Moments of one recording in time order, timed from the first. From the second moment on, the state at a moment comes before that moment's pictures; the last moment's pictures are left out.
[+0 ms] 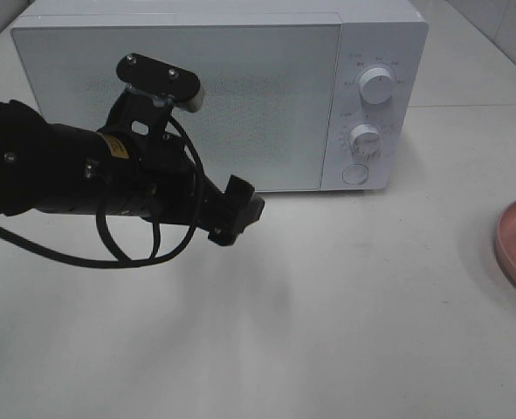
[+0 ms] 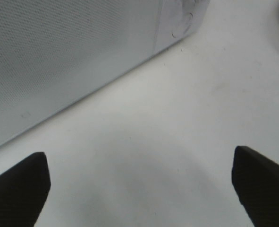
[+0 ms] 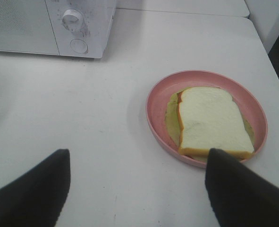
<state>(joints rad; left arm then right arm) -0.77 1.67 -0.83 -0.42 -0.07 0.34 0.14 0.00 -0.51 -0.10 1.04 0.06</state>
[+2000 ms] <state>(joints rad) -0.11 0.88 -0.83 -0.05 1.05 0.03 0.14 0.00 -0.51 -0.10 1.04 0.06</state>
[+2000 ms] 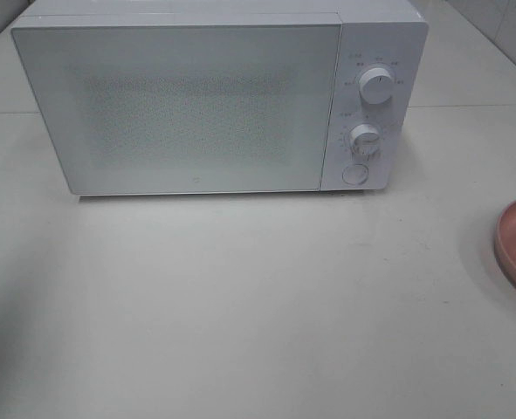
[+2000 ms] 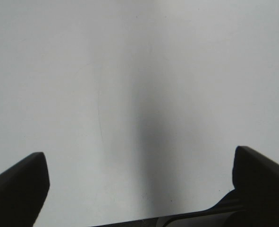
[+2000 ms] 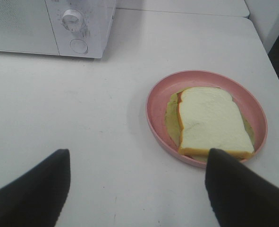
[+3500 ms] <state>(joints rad) -0.11 0.15 -0.50 -0.08 1.04 0.06 0.14 0.00 -0.51 -0.10 1.04 0.06</state>
